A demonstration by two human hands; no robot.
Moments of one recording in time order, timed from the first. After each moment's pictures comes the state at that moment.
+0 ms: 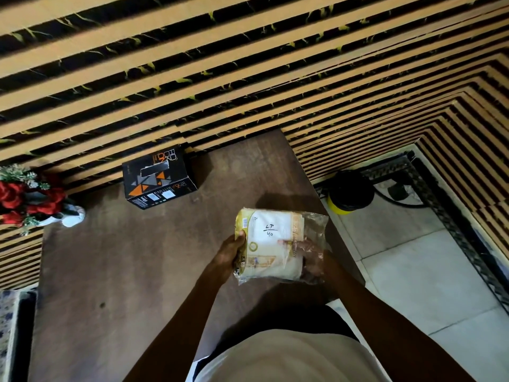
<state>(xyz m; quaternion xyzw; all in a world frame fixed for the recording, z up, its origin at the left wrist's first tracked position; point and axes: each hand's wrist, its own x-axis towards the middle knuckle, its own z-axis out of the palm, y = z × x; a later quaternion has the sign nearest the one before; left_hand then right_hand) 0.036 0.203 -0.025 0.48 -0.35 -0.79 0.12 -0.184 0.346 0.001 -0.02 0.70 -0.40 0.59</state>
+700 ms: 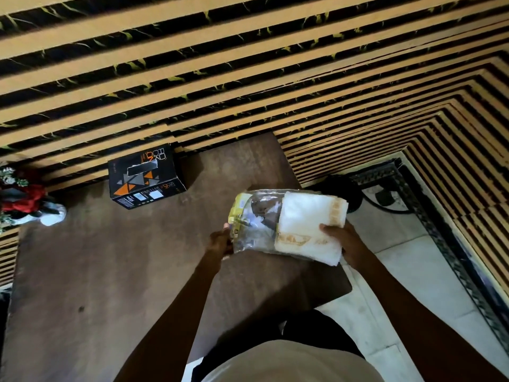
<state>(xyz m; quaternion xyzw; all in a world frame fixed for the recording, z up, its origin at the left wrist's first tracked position) 0.009 0.181 -0.040 0.64 -0.37 -0.65 0.16 -0.274 0.325 0.003 -0.07 0.65 -0.54 0.54</state>
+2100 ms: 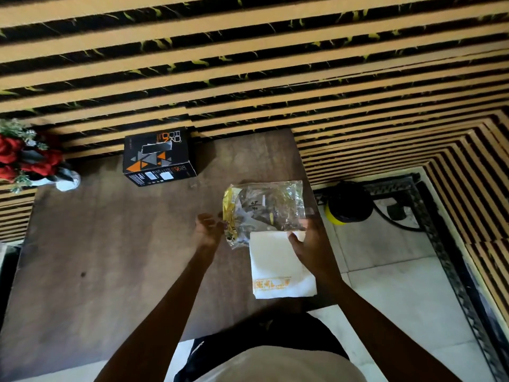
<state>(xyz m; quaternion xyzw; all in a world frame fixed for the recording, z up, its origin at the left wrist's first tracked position) 0.060 0.166 -0.028 0.61 -0.44 -0.53 0.40 -0.181 0.265 0.021 -0.47 0.82 -0.21 0.23</state>
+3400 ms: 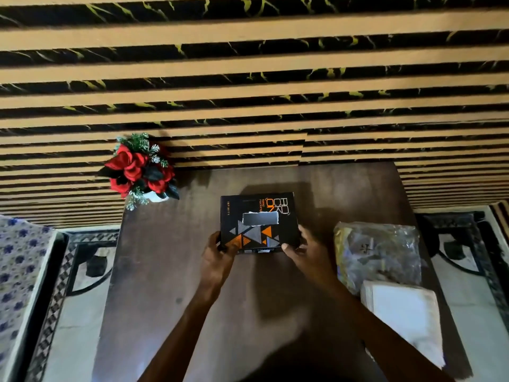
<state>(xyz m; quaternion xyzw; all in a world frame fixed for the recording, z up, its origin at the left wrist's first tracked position) 0.271 0.074 0.004 0.66 -0.45 -0.53 0.30 0.053 0.106 0.006 -0.41 0.76 -0.24 0.44</state>
